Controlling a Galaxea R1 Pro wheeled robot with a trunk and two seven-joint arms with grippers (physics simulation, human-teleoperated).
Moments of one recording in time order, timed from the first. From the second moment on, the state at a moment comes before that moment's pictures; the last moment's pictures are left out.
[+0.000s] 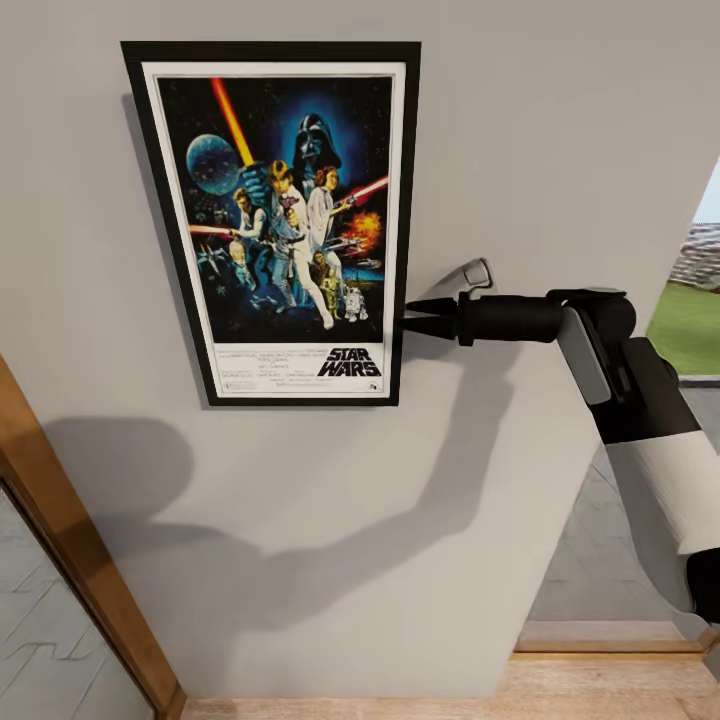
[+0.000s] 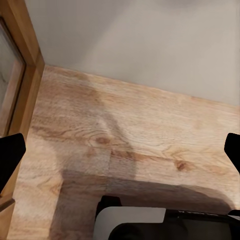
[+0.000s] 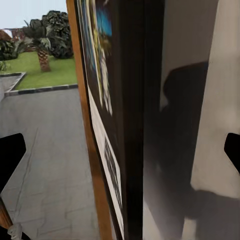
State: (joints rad) left arm 0.03 0.21 0.44 -0.60 0.04 -0.05 -0.54; right arm -1.21 -0.25 0.24 -1.26 -0.43 0.80 1.14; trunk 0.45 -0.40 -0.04
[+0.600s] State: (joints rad) left arm 0.03 0.21 0.44 -0.60 0.04 -0.05 -0.54; right arm -1.20 -0.25 0.24 -1.26 -0.43 0.80 1.14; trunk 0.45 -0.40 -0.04
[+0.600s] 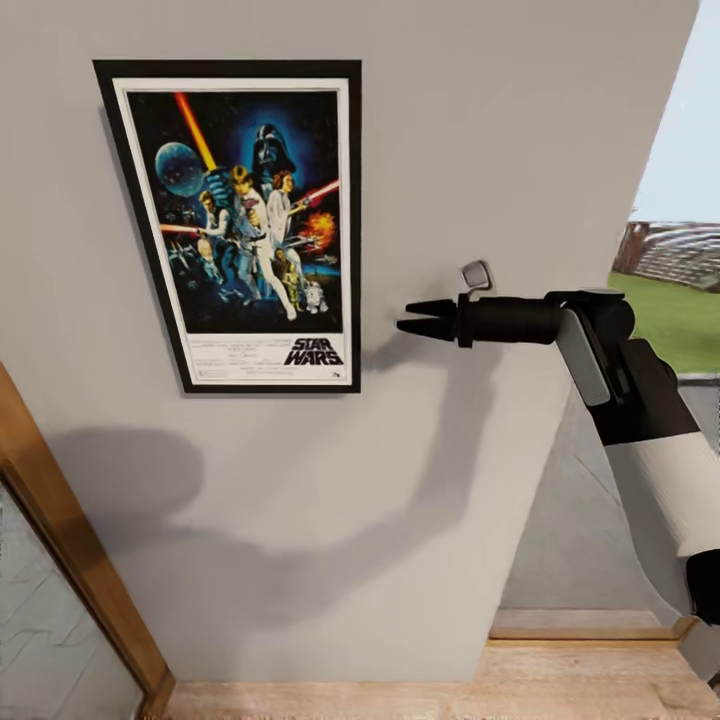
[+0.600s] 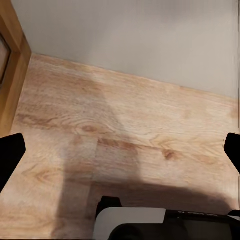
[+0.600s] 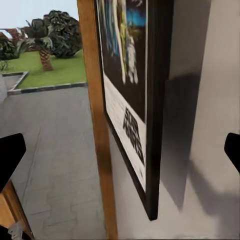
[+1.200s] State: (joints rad) left arm 0.03 0.21 0.44 -0.60 0.04 -0.05 -0.54; right arm -1.10 -0.25 0.24 -1.27 -0.44 0.79 1.14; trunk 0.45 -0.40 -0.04
